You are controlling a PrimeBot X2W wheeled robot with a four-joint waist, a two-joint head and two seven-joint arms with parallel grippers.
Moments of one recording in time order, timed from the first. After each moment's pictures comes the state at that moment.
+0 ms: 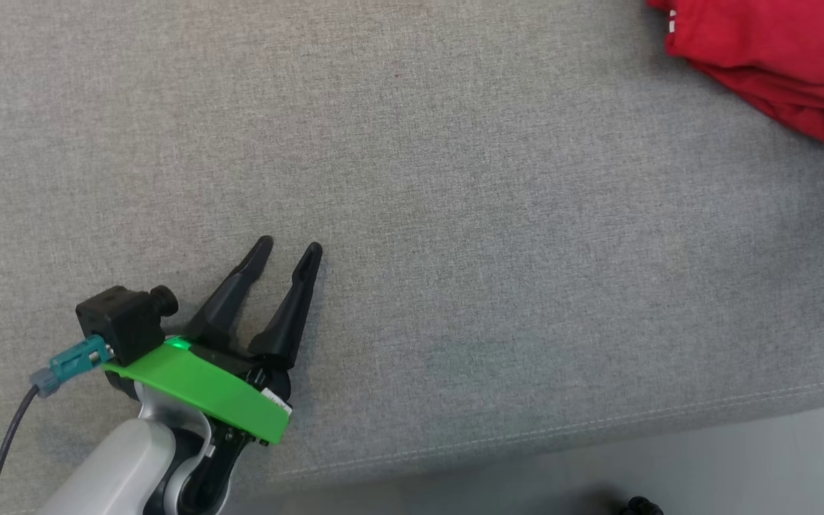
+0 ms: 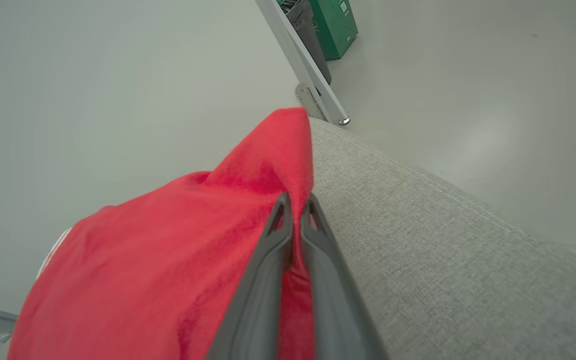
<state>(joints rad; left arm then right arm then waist) -0.27 0.38 -0.63 -0.14 -0.99 0.08 -0.16 -0.70 -0.48 0.16 0.63 1.11 -0.04 -0.21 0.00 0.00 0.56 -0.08</state>
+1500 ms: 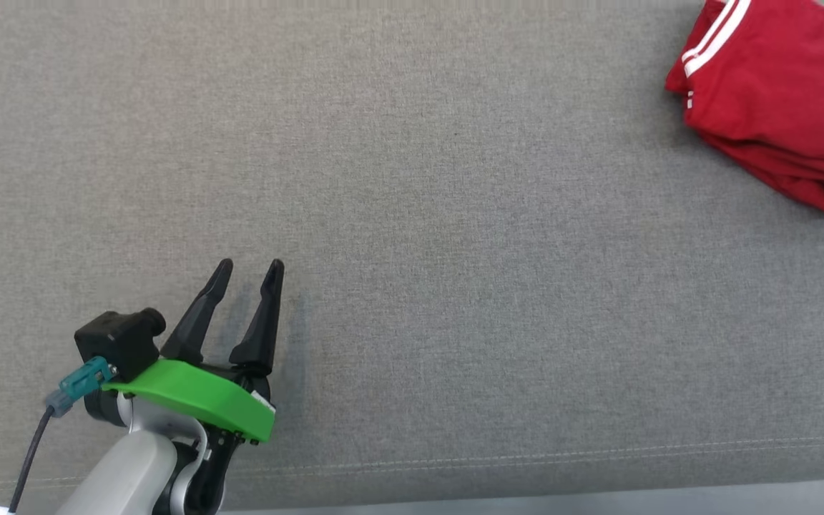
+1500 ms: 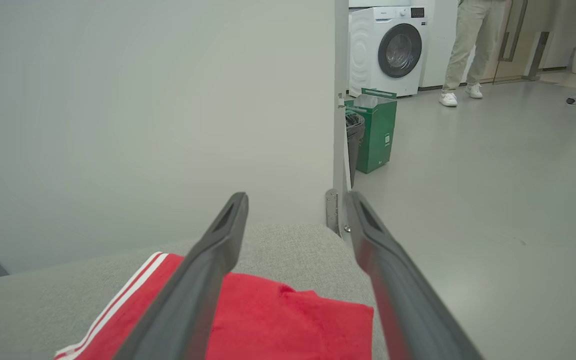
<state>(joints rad) -0.25 0.34 -0.59 0.00 -0.91 0.09 -0.23 -0.61 -0.61 0.15 0.51 0.67 -0.08 -0.25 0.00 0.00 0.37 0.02</state>
